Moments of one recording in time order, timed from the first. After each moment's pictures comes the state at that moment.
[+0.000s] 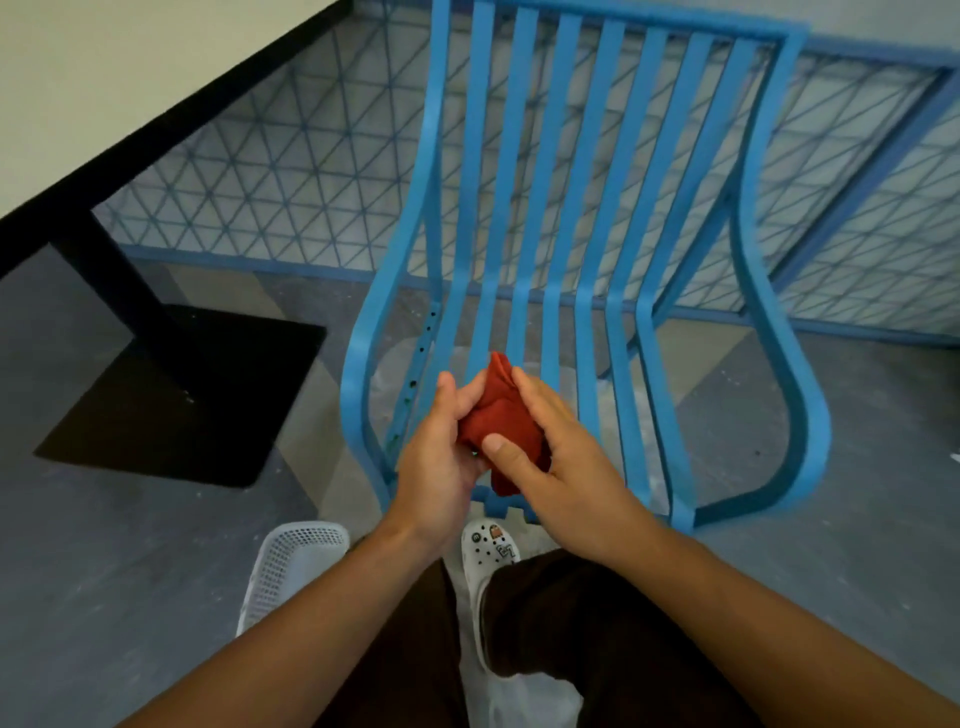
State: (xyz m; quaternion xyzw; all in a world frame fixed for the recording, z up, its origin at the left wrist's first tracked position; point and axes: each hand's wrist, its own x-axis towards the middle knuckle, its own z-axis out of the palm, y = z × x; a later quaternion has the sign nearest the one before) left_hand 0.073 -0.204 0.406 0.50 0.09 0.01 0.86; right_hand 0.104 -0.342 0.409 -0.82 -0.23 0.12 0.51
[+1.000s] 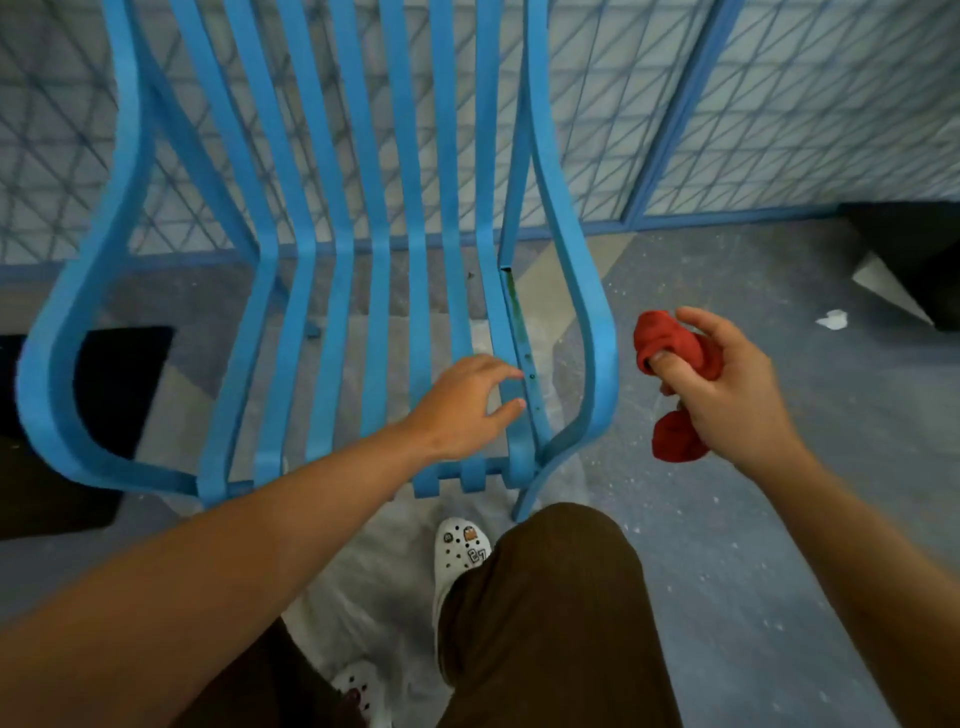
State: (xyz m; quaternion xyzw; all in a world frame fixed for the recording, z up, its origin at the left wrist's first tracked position) left_hand 0.216 -0.390 0.293 0.92 -0.22 -0.09 0.33; right_hand 0.167 -0.662 0.387 -0.87 0.07 -0.06 0.48
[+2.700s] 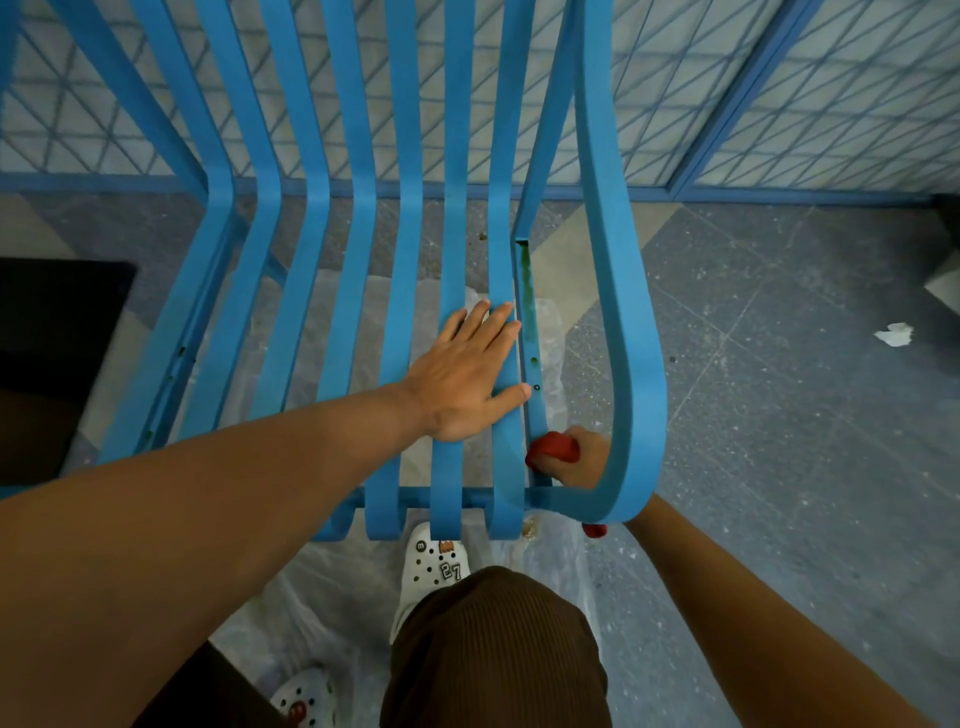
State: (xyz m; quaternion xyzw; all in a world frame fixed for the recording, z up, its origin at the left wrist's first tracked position) left_hand 0.310 -0.406 0.230 0.95 -0.26 -0.12 0.12; right_hand 0.253 -0.629 0.183 -0.88 0.02 0.31 0.37
